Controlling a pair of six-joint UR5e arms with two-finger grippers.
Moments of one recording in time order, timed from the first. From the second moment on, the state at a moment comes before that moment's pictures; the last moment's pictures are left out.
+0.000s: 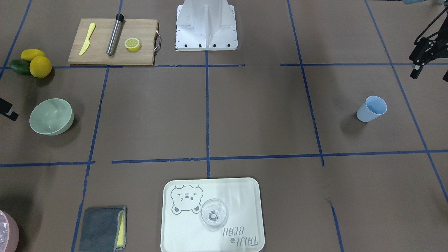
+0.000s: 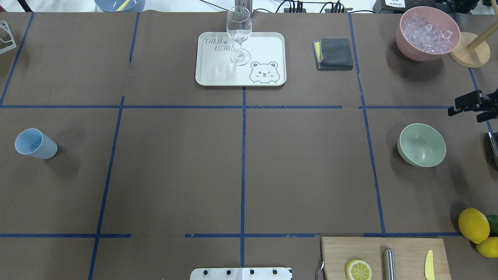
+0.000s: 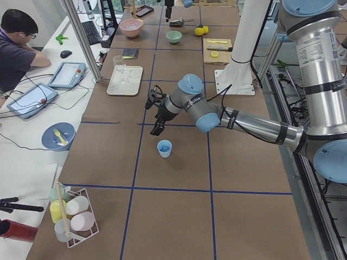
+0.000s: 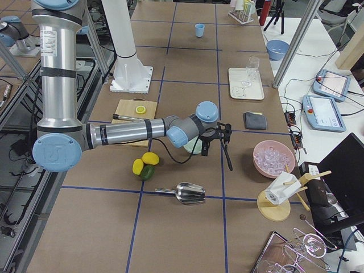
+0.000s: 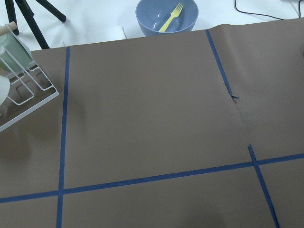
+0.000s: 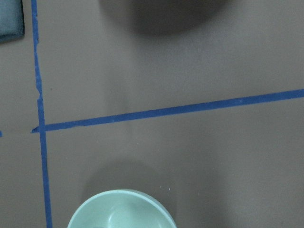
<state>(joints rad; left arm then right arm) -1.19 -1.27 -2.08 -2.29 -1.99 -0.71 1.19 -1.64 1.74 -1.10 2.36 0.79</state>
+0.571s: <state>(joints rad) -1.11 -1.21 -2.08 -2.42 -1.87 -0.78 0.99 -1.70 1.72 -0.97 2.19 0.91</state>
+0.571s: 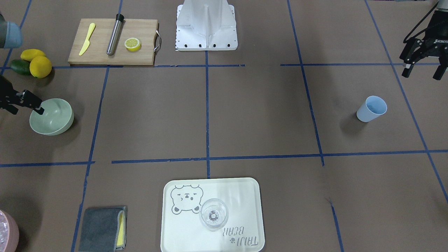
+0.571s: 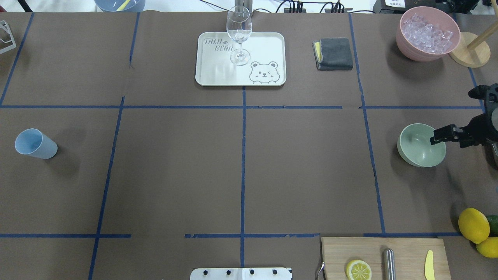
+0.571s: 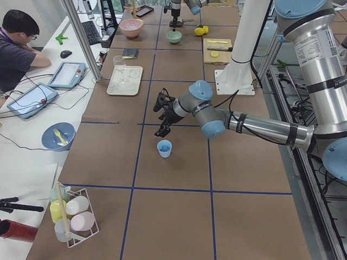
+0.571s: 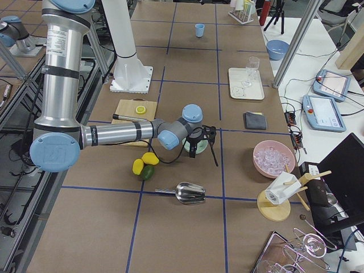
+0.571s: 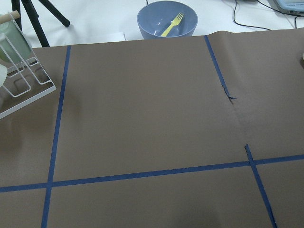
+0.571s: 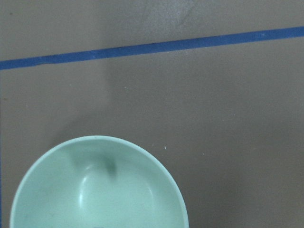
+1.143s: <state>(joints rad) -1.07 -1.13 -2.08 -2.56 -1.78 -0.79 0.96 -1.71 1.68 -0.94 2.16 0.91</state>
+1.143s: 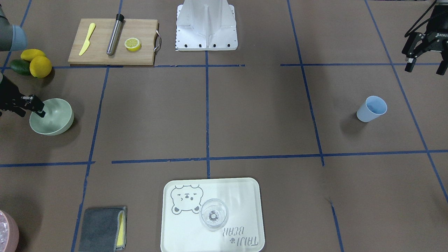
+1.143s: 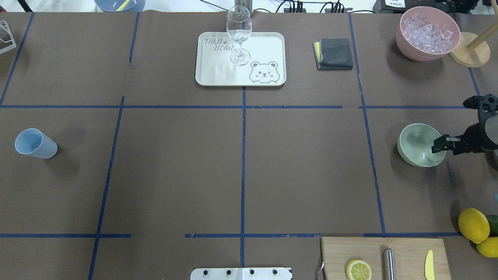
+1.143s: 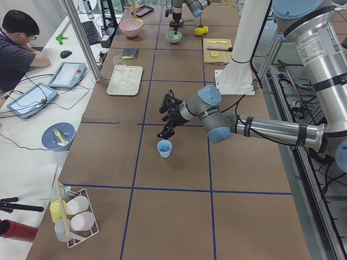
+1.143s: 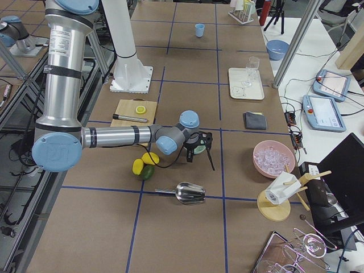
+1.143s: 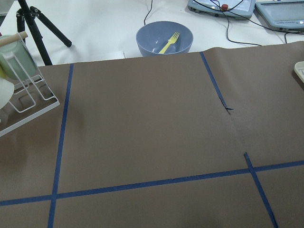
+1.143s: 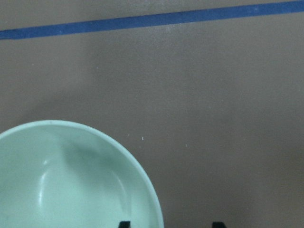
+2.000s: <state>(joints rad) -0.68 -1.06 -2.08 -2.63 -1.37 -1.08 1.03 -1.70 1.74 -0.95 2.35 0.91</state>
